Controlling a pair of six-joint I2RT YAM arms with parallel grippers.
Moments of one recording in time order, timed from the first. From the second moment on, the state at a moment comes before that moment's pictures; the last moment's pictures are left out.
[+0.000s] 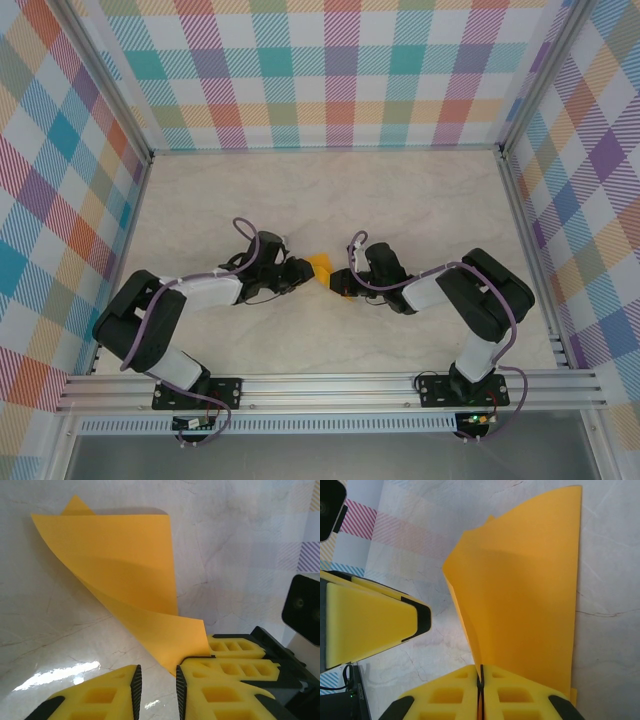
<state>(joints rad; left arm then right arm) -0.57 1.54 0.65 0.10 0.37 -1.00 0.67 1.74 0.55 0.60 -0.49 0.75</state>
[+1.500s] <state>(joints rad) -0.63 1.65 0.81 0.00 0.33 -0.96 0.66 1.73 0.63 0.41 -0.51 0.58</state>
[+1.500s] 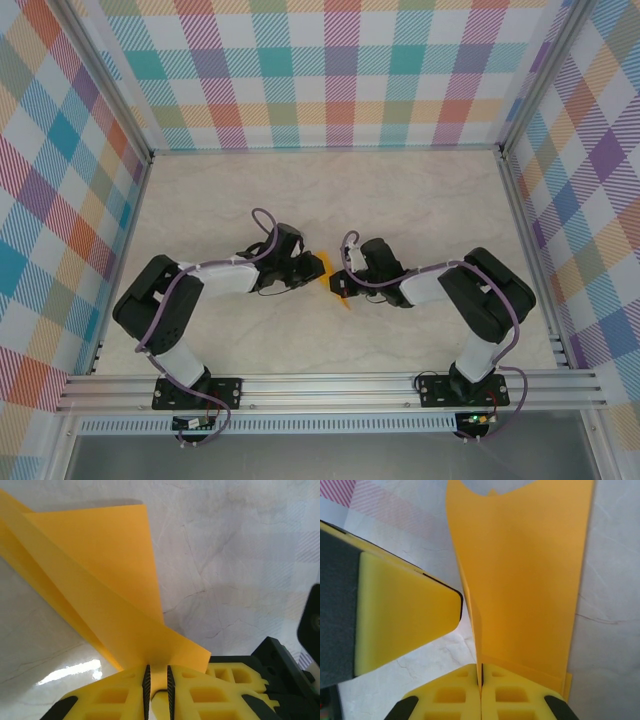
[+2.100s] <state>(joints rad) -0.63 1.56 0.75 0.00 0.29 -0.93 0.60 1.80 0.70 0.41 -0.73 0.71</state>
